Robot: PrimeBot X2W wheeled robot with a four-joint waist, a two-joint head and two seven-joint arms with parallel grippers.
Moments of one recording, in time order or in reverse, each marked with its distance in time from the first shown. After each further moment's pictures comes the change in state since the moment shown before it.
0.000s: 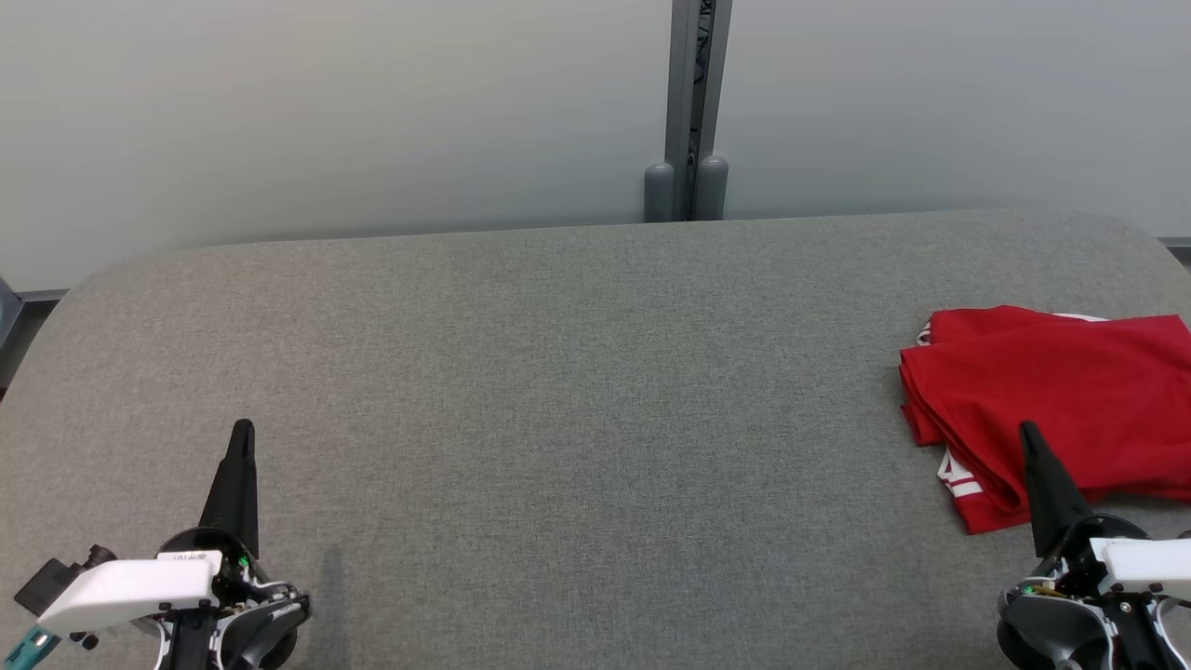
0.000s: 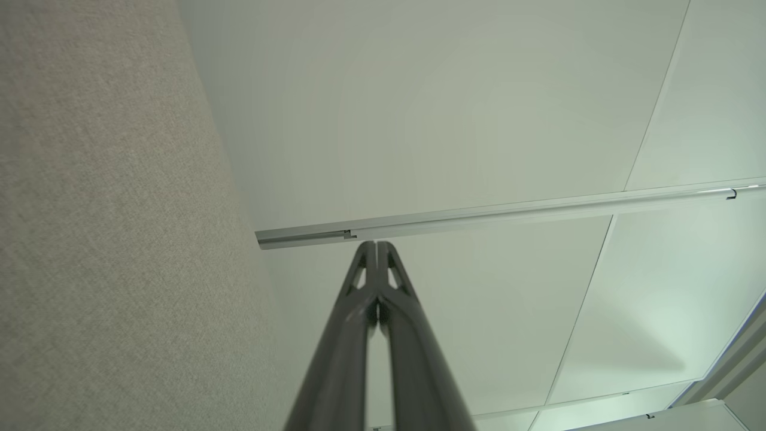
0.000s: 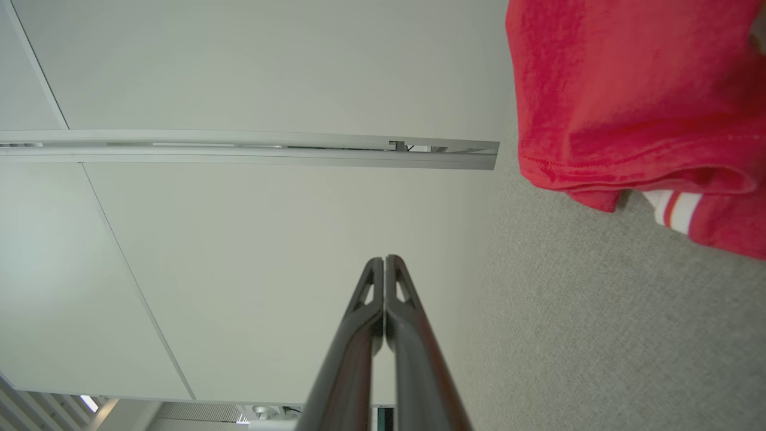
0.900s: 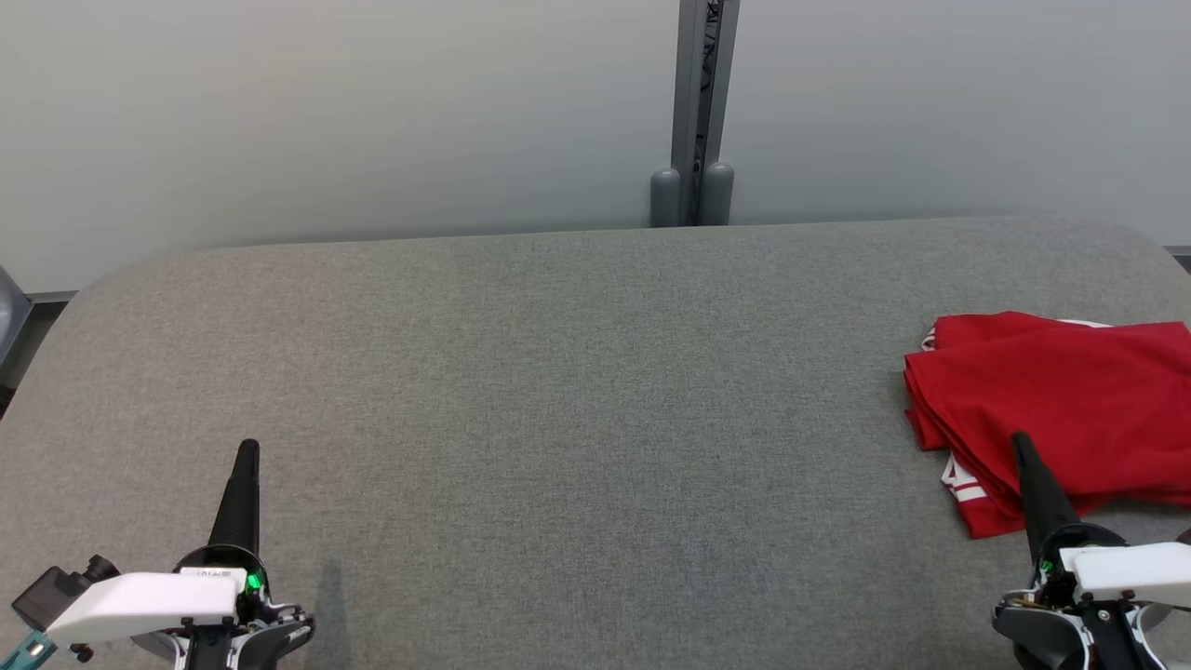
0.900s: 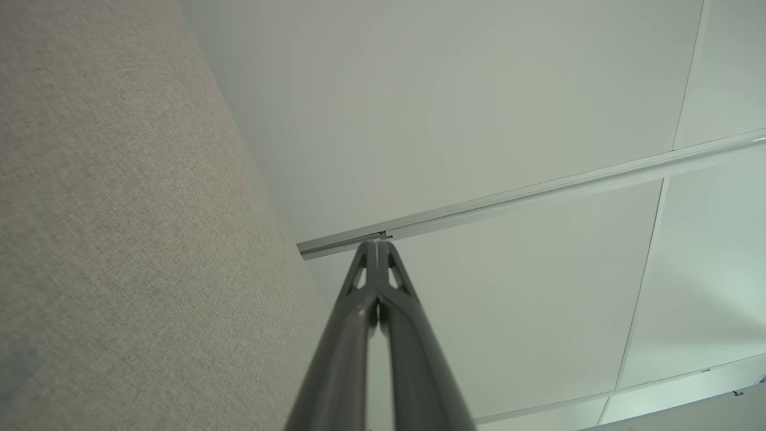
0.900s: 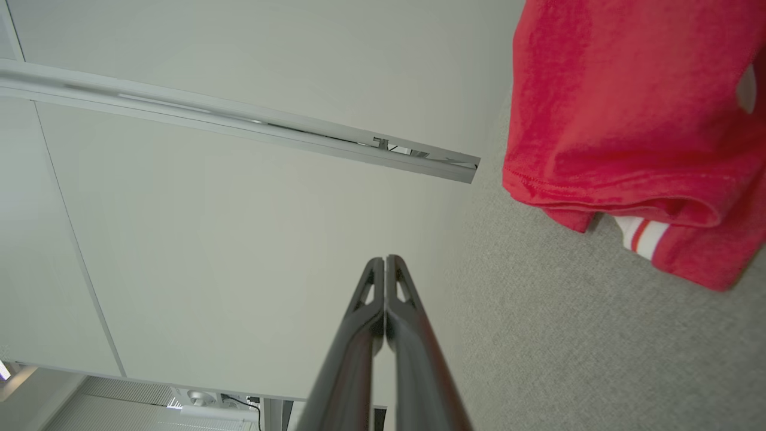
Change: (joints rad) left arm 0.029 0.004 -0.014 -0.001 0.177 0.000 -0.048; right arm 0.016 0.002 0.023 0.000 -0.189 0.000 -0.051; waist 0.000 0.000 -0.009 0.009
